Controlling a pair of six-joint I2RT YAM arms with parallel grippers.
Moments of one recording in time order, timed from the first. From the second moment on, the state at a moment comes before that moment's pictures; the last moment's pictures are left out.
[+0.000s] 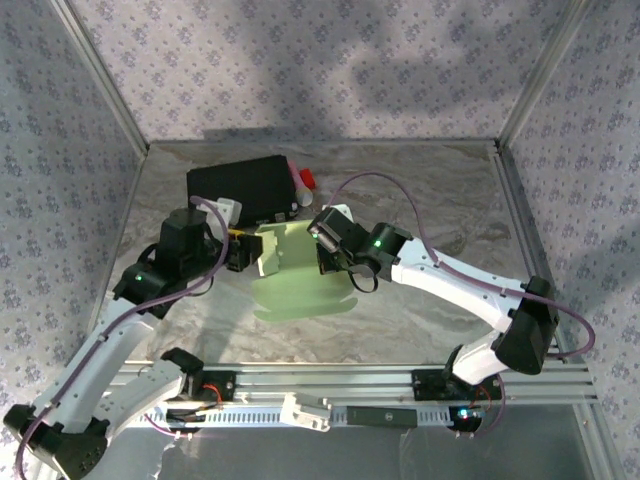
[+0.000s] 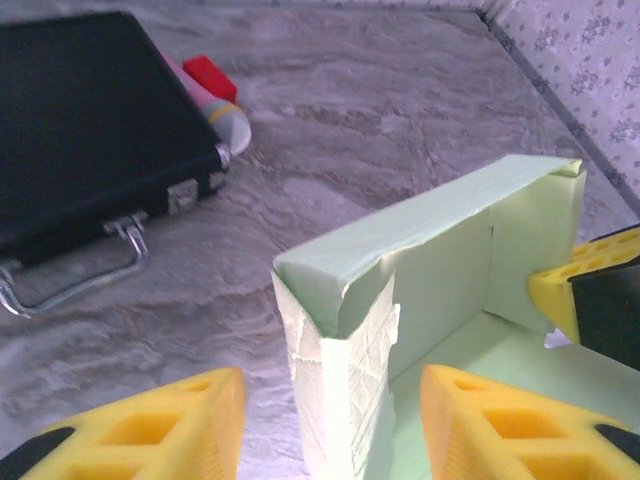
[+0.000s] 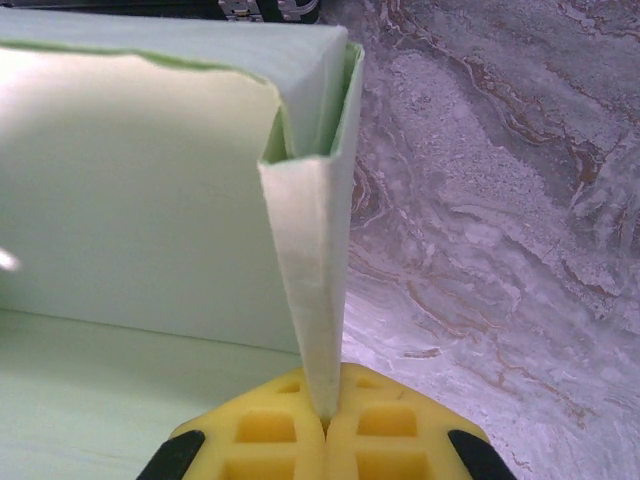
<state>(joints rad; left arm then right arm) -0.51 0.85 0.94 -0.65 0.17 -0.32 0.99 1.48 1.35 -0.86 0.29 0.65</state>
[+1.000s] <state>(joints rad) -0.69 1.00 0.88 -0.52 -0.17 -0.30 1.02 1.50 1.37 -0.89 0.33 0.69</state>
